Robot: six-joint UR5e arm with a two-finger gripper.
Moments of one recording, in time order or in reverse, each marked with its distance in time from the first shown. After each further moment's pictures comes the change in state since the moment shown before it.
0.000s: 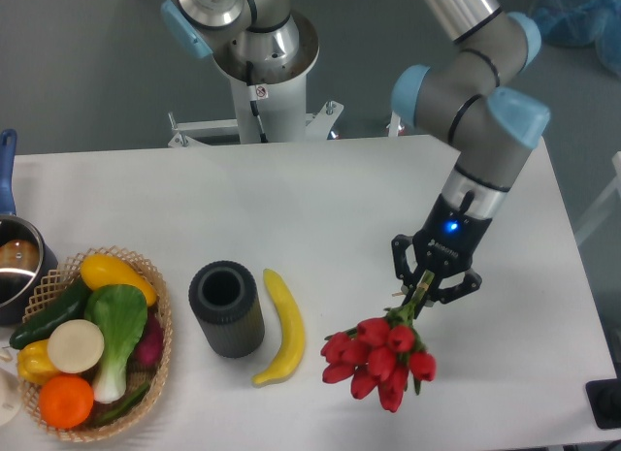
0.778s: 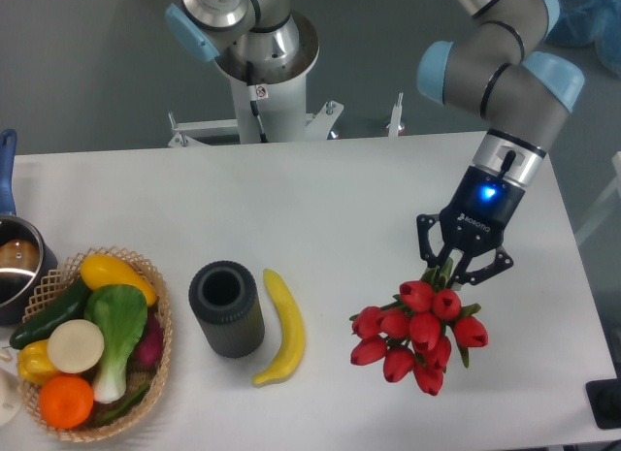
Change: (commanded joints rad) arm 0.017 0.000 0.026 -0.002 -0.040 -0.023
